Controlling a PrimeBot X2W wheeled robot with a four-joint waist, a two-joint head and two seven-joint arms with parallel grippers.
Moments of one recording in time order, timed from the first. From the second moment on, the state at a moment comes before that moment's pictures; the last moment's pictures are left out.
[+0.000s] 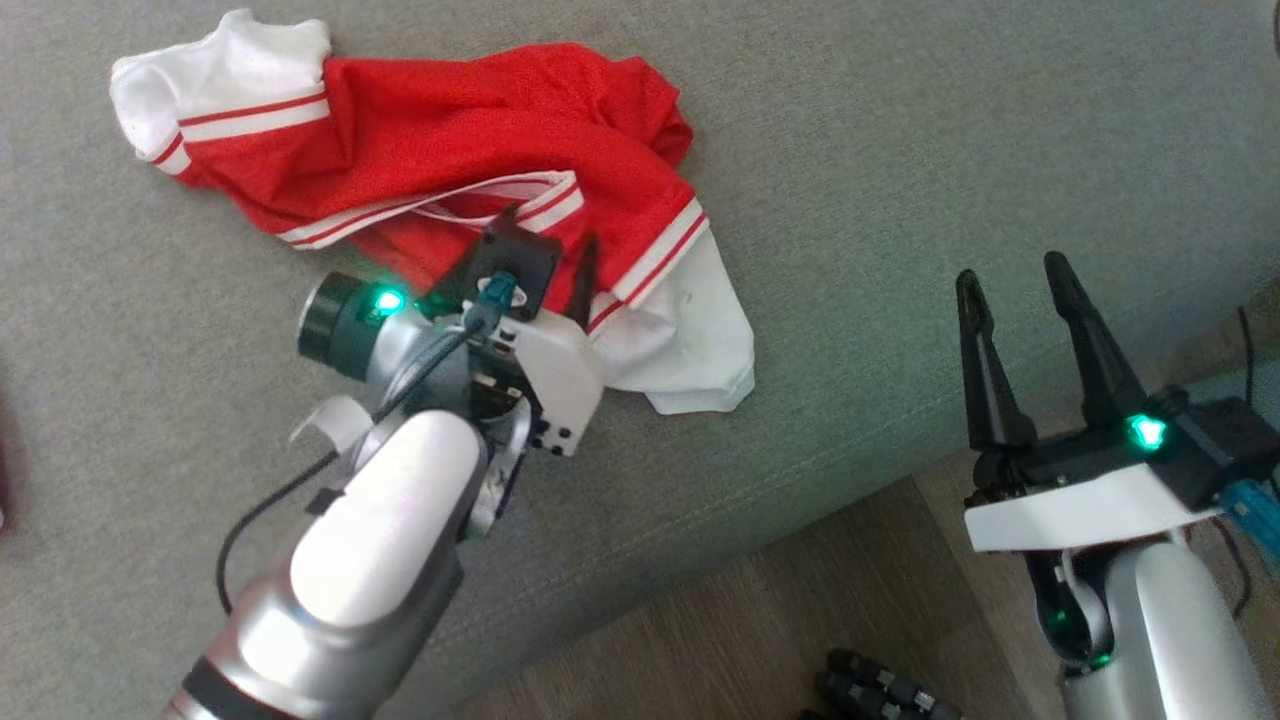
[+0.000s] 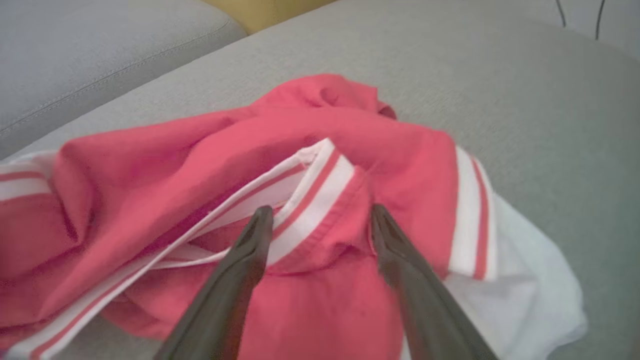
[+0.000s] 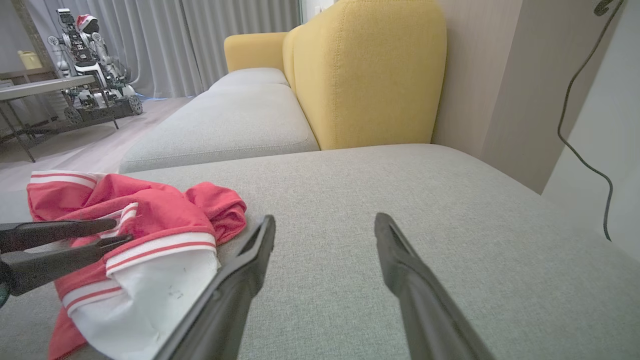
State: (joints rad) left arm -0.55 0.14 -0.64 0.25 -0.14 0.23 0.23; right arm -0.13 -0.04 0.02 0.00 0.19 0.13 -0.26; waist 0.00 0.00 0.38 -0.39
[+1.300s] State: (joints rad) left arm -1.41 0.06 -0.40 0.51 -0.58 -0.12 -0.04; right arm -0.12 -0.04 0.05 0.01 0.22 0.13 -0.26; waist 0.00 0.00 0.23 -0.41
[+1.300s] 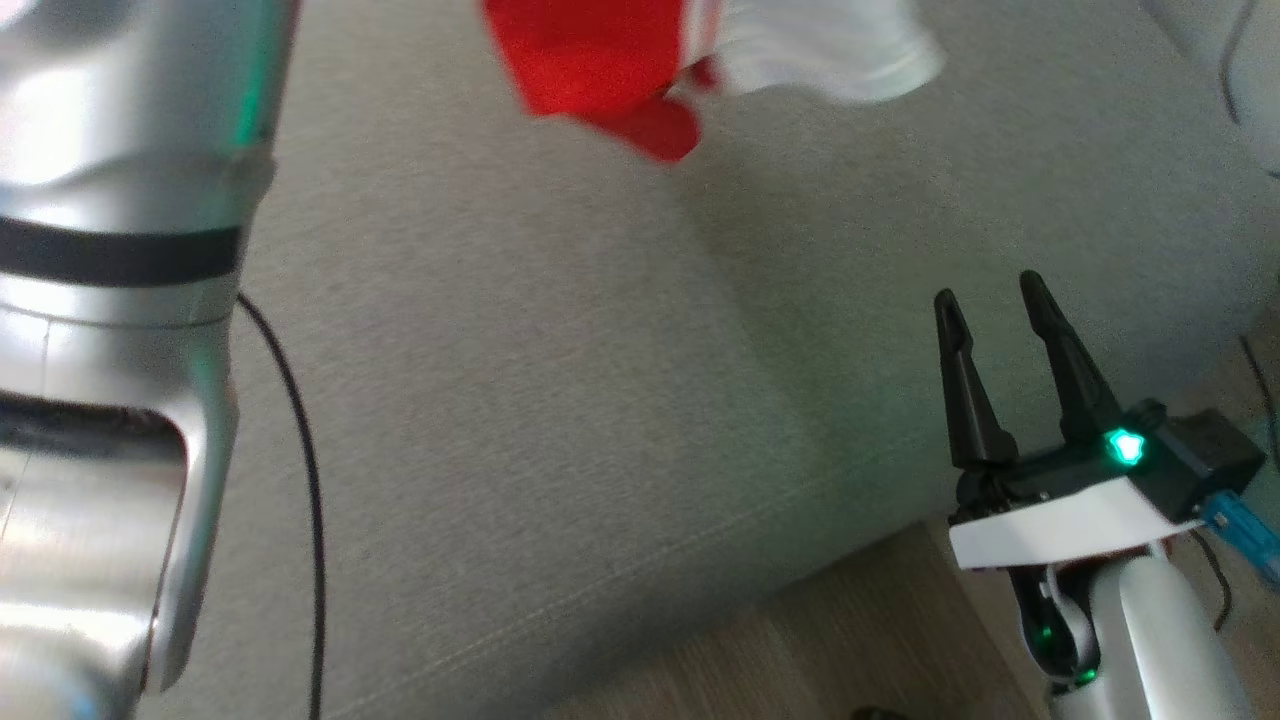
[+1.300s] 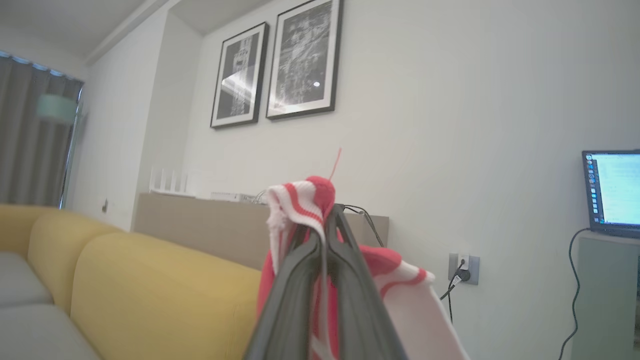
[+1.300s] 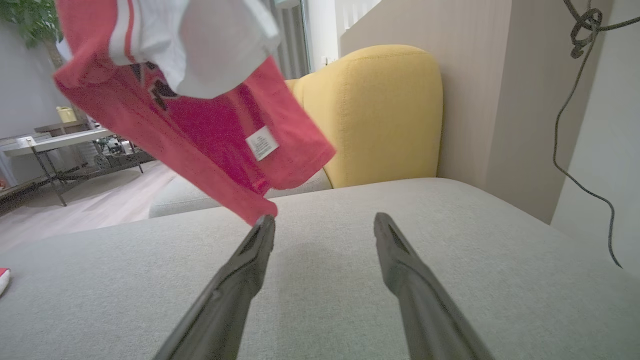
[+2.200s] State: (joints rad) left arm -0.55 0.33 -0.25 0.39 -0.67 -0.04 -0.22; right arm -0.12 -0.04 0.02 0.00 0.12 0.13 -0.26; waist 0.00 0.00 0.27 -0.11
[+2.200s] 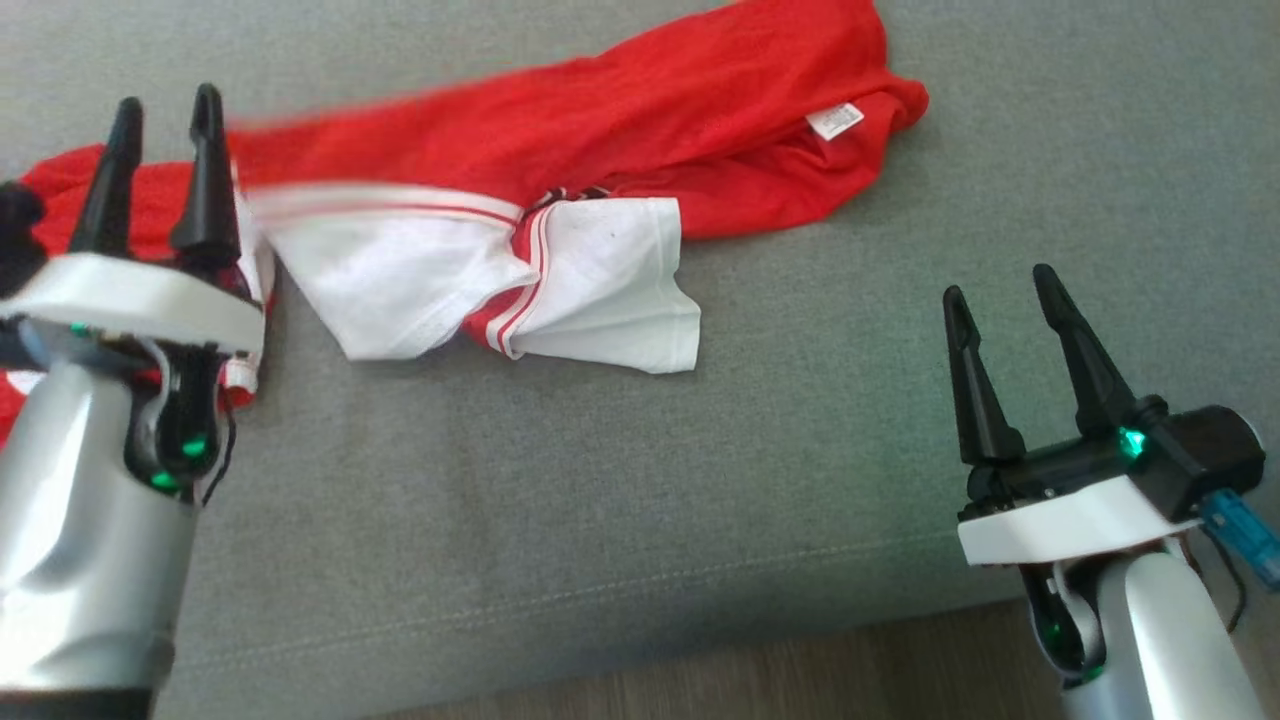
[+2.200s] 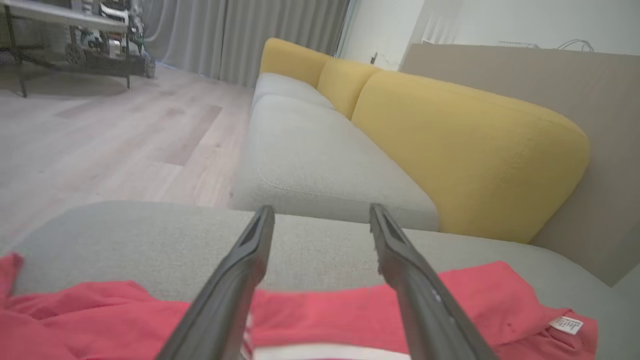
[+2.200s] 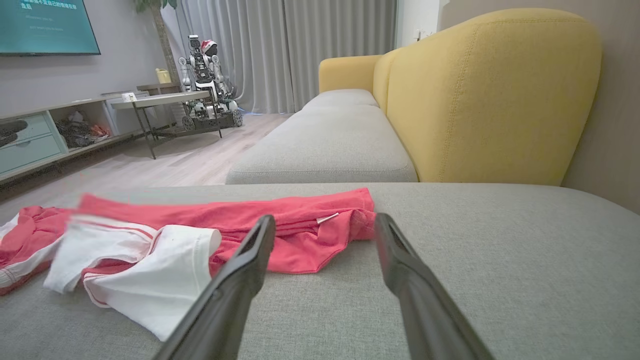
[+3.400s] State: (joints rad) left arm -0.22 0.04 -0.05 0.49 -0.29 -0.07 -0.26; right arm -0.07 -0.04 0.07 0.02 0.12 0.13 -0.26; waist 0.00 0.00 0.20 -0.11
